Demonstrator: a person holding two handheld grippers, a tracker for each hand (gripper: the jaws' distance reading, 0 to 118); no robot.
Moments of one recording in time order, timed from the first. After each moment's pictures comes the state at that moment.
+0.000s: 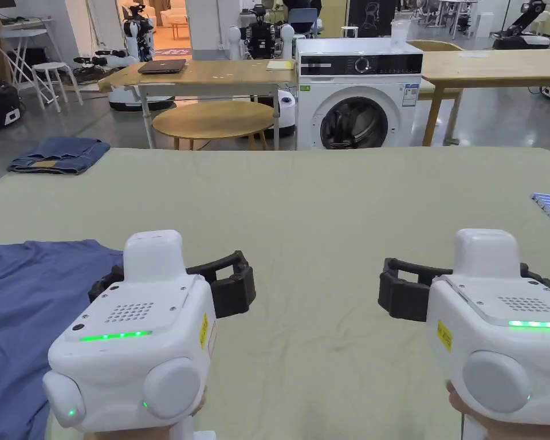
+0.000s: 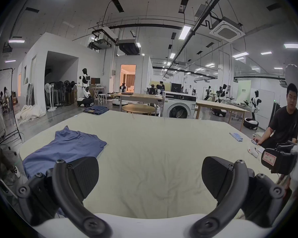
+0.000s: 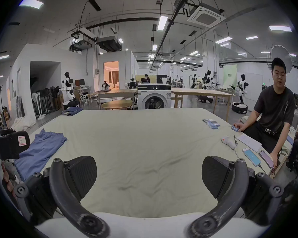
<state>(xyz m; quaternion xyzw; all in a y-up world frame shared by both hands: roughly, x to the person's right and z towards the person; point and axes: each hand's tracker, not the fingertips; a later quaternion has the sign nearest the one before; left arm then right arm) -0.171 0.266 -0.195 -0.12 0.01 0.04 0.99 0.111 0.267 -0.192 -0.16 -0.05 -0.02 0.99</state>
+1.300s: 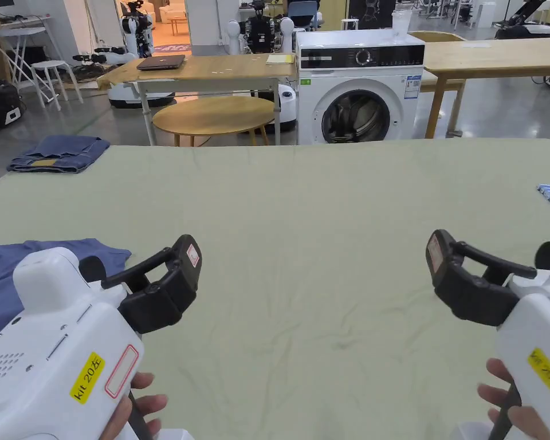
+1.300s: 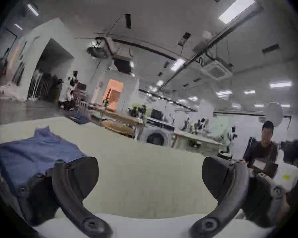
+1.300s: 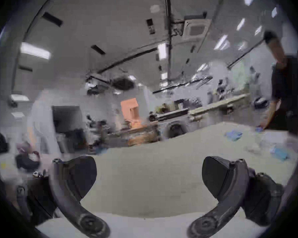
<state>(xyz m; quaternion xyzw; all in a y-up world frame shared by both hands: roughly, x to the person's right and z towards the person) -0.241 0.255 -0.166 0.00 -0.09 0.16 0.98 0.159 0.252 -0.163 0.01 -0.01 -0.08 1.00</state>
